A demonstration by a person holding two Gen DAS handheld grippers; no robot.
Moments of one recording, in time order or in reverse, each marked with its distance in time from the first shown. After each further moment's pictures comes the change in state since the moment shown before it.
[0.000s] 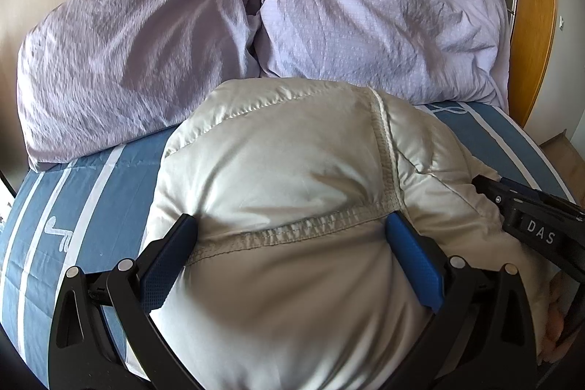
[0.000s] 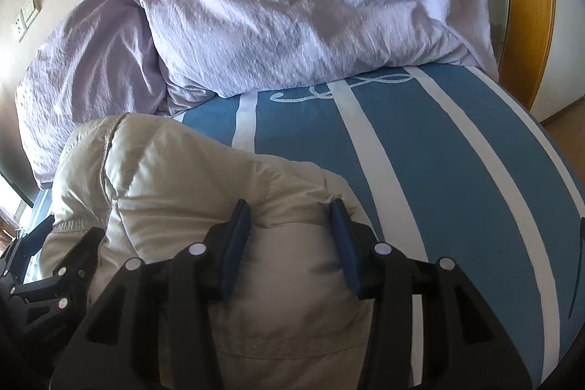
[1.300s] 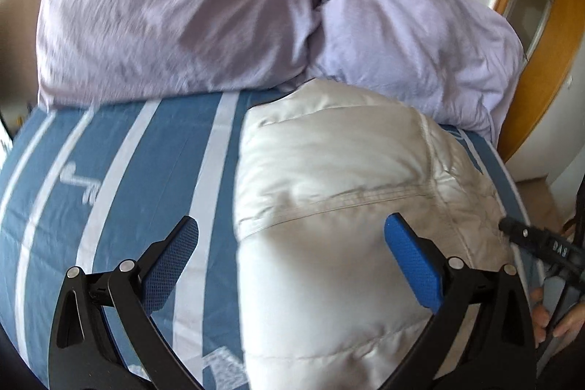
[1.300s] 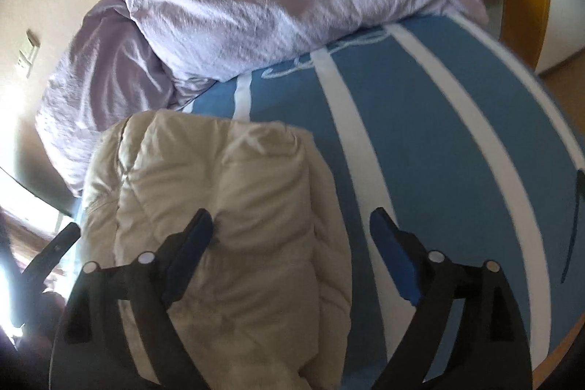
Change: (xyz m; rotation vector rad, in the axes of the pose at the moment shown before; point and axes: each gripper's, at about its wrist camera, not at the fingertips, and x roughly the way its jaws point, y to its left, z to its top) left arm -0.042 0.088 0.004 -0.232 0.126 -0.101; right arm -0.039 -0.047 -0.001 0.158 0.182 0.144
